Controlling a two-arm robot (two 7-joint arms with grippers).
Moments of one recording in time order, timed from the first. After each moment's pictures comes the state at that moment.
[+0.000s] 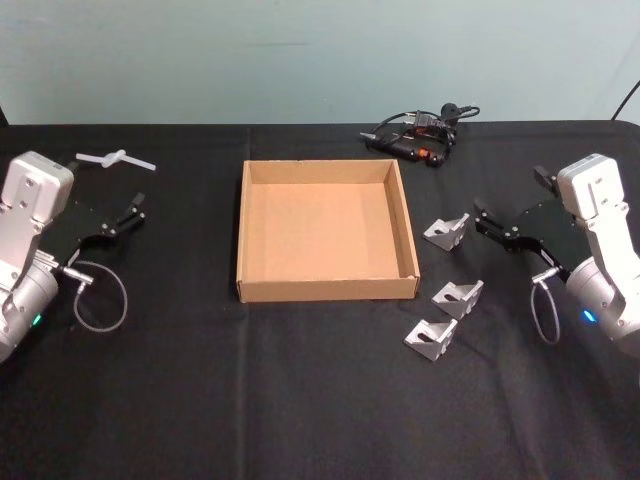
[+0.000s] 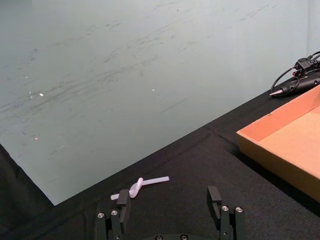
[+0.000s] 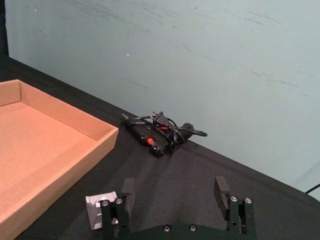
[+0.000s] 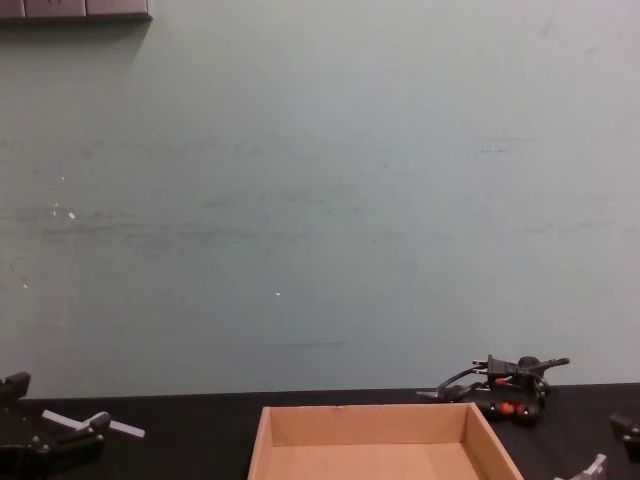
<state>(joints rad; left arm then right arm) -0.20 0.60 0.45 -1.41 -0.25 -0.12 0.03 0.20 0.60 -0.45 -1.41 0.25 -0.12 -0.03</state>
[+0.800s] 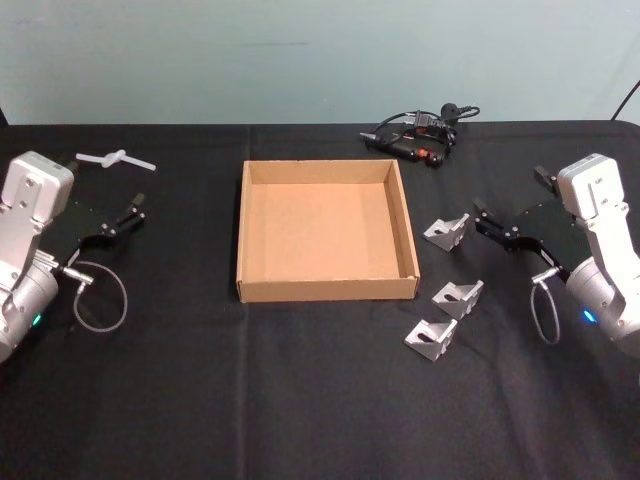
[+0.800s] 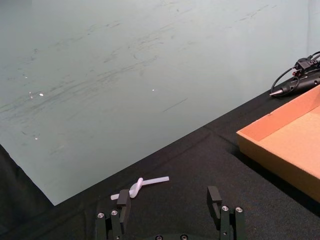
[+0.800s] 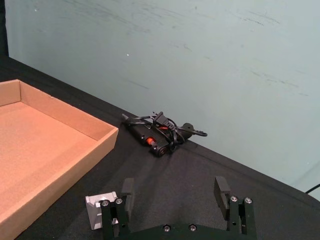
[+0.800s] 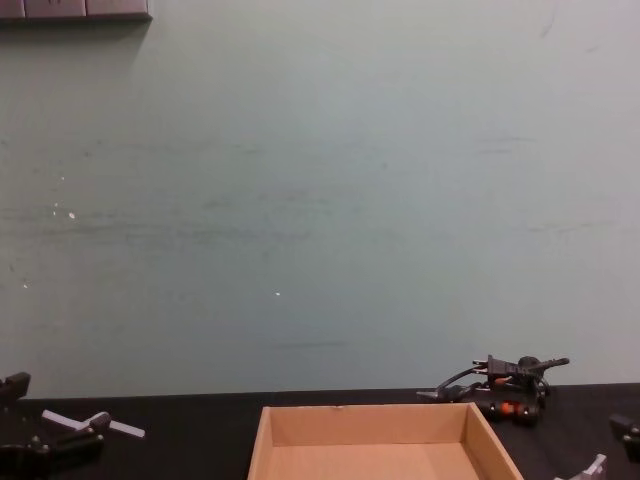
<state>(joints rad) -0.20 0.60 0.45 -1.41 -0.25 -0.12 0.03 0.20 0.60 -0.45 -1.41 0.25 -0.12 -0.03</state>
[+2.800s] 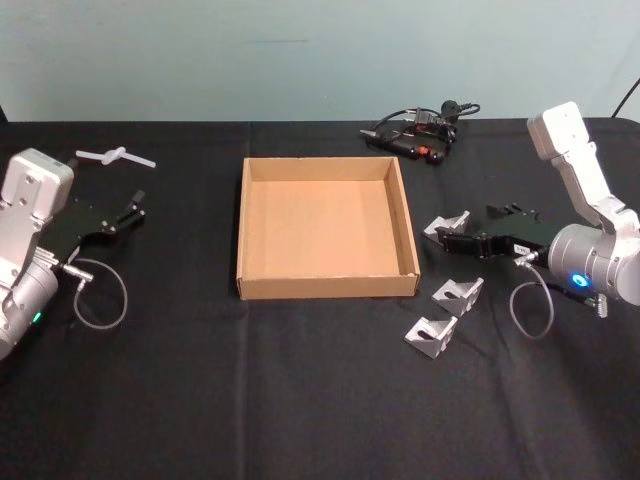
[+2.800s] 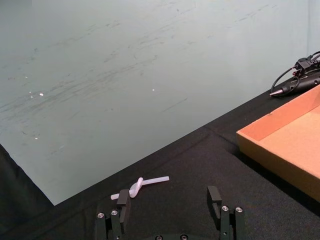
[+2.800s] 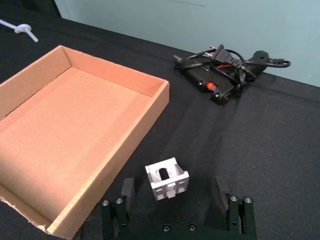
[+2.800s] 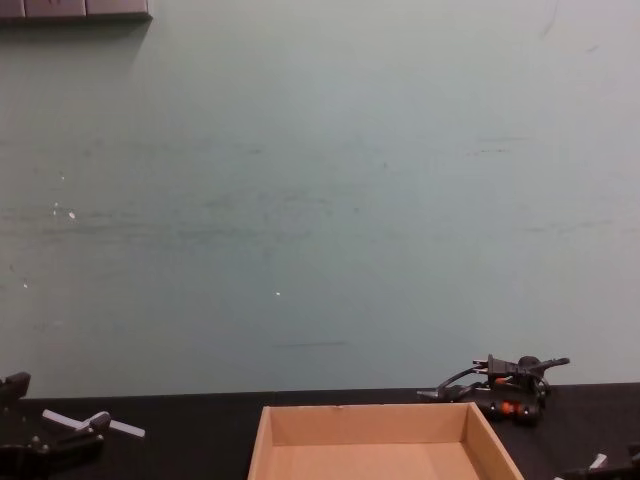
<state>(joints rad) -0.20 0.60 0.45 -1.41 -0.25 -0.12 0.03 0.31 0.56 -0.38 -1.45 0.46 0.47 0.28</state>
